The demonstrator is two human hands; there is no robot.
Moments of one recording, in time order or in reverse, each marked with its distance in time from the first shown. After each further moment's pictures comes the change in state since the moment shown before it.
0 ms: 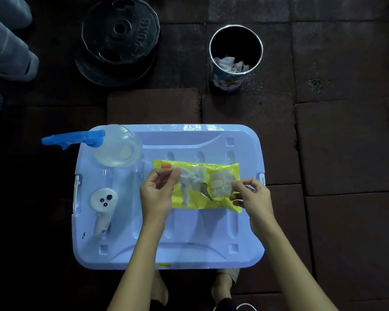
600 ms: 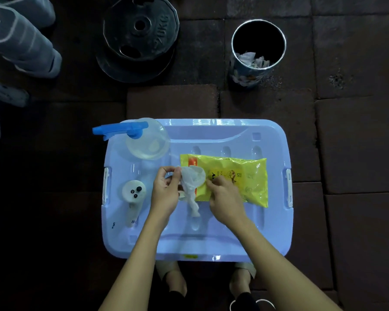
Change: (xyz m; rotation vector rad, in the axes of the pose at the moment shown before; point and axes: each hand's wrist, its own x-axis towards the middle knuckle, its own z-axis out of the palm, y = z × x) left_hand 0.029 -0.010 -0.066 0.149 -0.122 -0.080; right_hand 0.008 0.080 0.107 -1.186 -0.174 -0.720
